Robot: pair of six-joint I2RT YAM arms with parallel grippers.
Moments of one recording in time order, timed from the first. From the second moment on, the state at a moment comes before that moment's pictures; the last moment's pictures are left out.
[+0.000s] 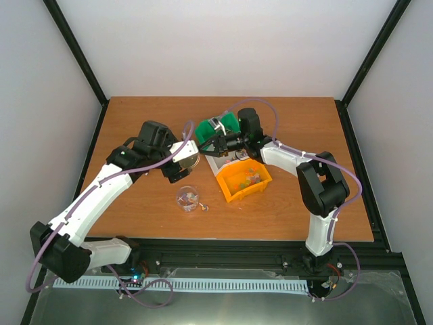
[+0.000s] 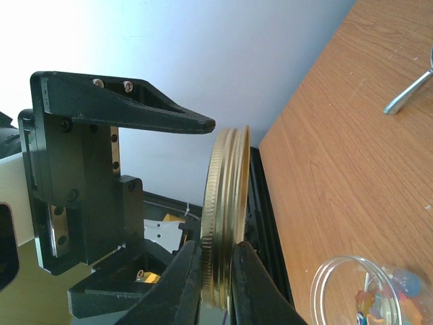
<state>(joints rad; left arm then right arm) -0.49 1.21 1.16 -0.78 0.16 0.67 0.55 1.90 1.29 0.28 -1.24 0.85</state>
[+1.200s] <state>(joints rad) -0.49 1.26 1.16 -0.81 0.16 0.67 0.54 1.90 1.36 0.07 -1.24 0.68</state>
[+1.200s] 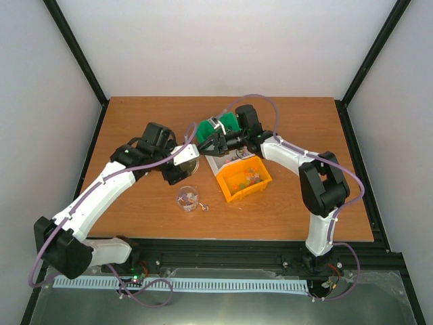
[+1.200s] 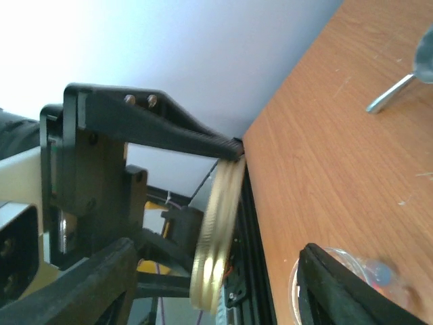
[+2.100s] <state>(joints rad) -0.49 1.36 0.97 -0.95 0.23 0.67 0.49 1.57 1.04 -0.31 -0.97 0.06</state>
